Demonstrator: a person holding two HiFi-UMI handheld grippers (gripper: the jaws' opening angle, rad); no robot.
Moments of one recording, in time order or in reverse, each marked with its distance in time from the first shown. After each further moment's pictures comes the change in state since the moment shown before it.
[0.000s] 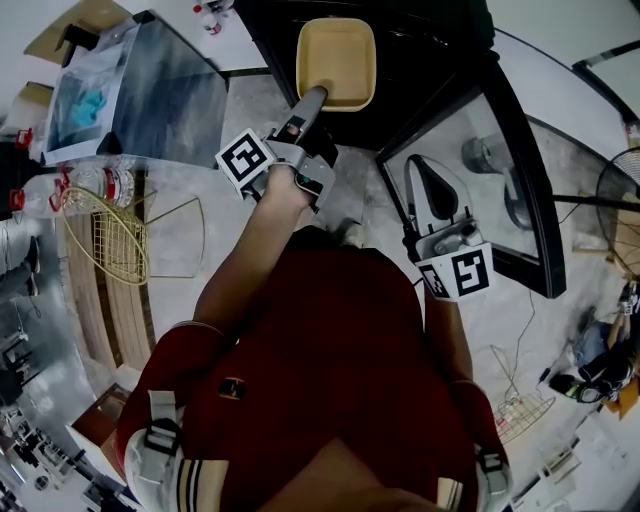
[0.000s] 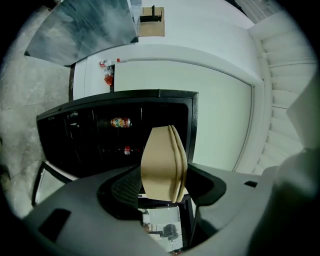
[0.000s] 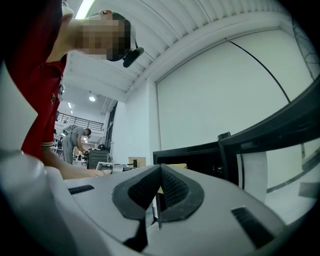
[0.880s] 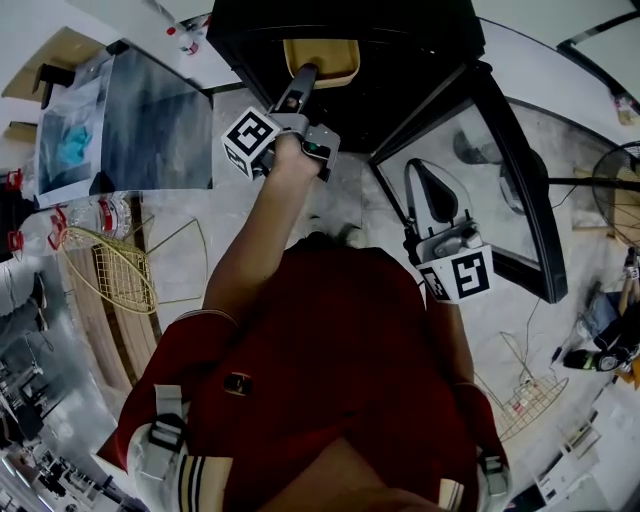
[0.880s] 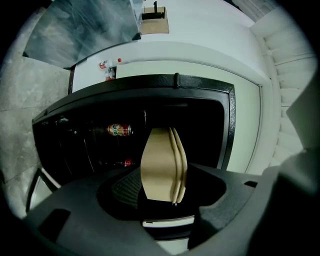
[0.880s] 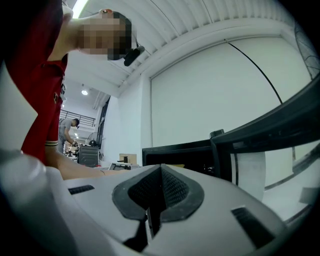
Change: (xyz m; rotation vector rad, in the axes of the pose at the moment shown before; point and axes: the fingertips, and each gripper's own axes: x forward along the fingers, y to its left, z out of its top) left arm 0.089 0.034 0.051 0.011 -0.062 0.074; right arm 0.026 -0.031 -0.003 -0.018 0.023 -0.103
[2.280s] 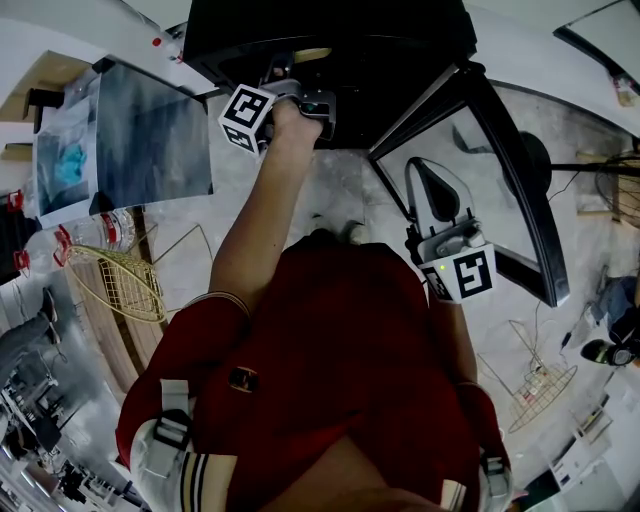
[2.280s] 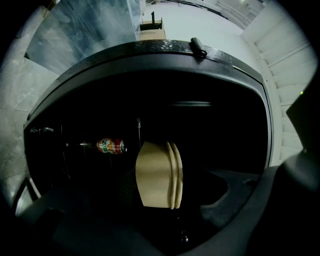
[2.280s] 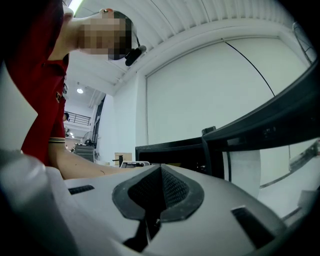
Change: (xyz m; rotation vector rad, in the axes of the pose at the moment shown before) left arm 0.069 0.006 0.043 0.032 -0.187 0.003; right arm 0.005 -0.025 -0.008 0.042 0.026 -0.054
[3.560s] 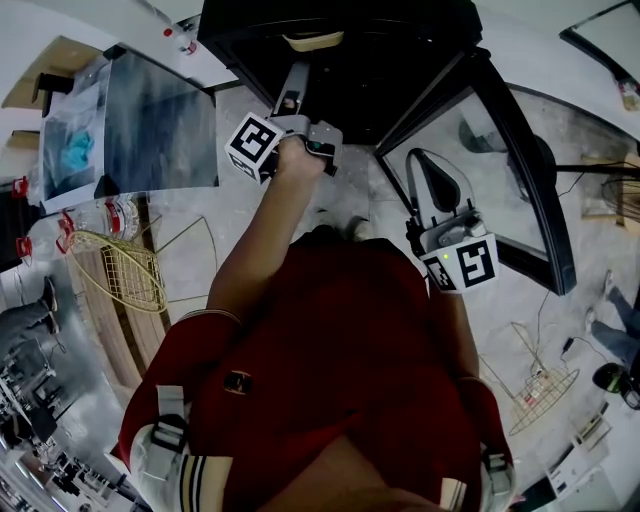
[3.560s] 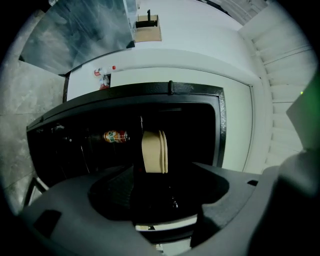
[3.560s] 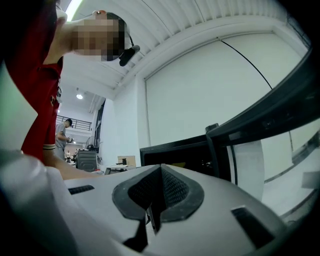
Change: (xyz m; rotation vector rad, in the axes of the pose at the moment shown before) left arm -0.080 -0.007 -0.026 0.032 0.107 -0.049; right arm -0.008 0.016 -0.004 0.027 -0.024 0.033
